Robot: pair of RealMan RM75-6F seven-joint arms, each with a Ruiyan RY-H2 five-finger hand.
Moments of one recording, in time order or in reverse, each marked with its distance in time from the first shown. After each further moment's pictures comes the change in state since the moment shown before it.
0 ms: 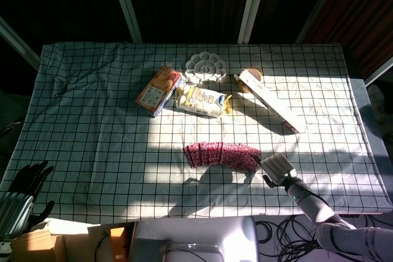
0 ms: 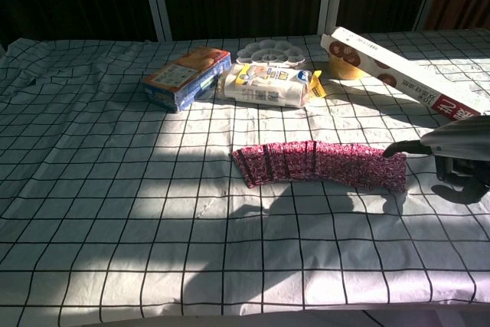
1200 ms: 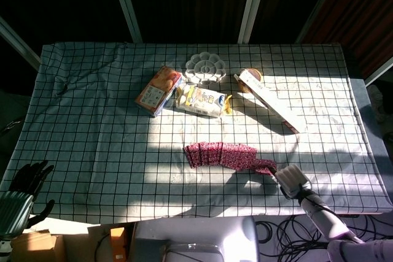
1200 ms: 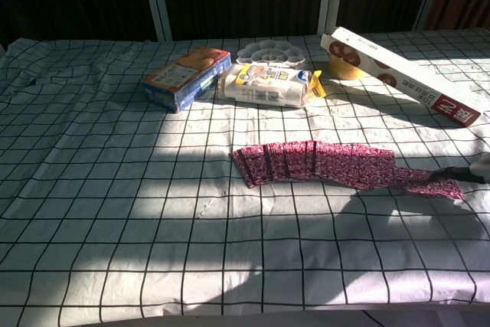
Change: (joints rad) left arm -0.005 0.000 -0.003 -0.003 -0.002 -0.006 0.002; right arm 0.003 0.041 -0.213 -0.075 0.006 0.184 -0.106
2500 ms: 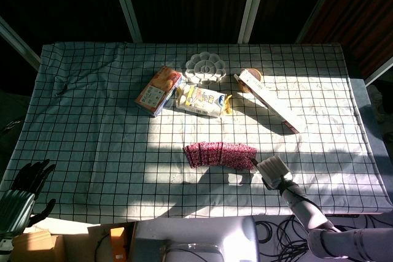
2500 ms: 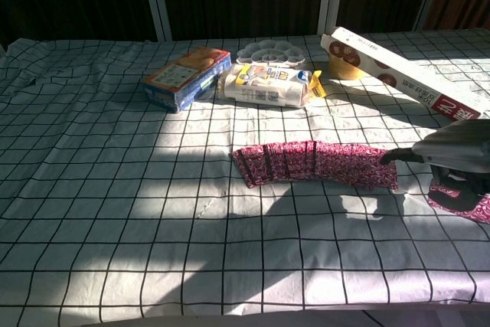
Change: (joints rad) left arm -0.009 0.002 -0.002 -0.002 -0.004 -0.013 0.001; right arm 0.084 -0.104 0.120 0.002 0.142 -0.007 -0.095
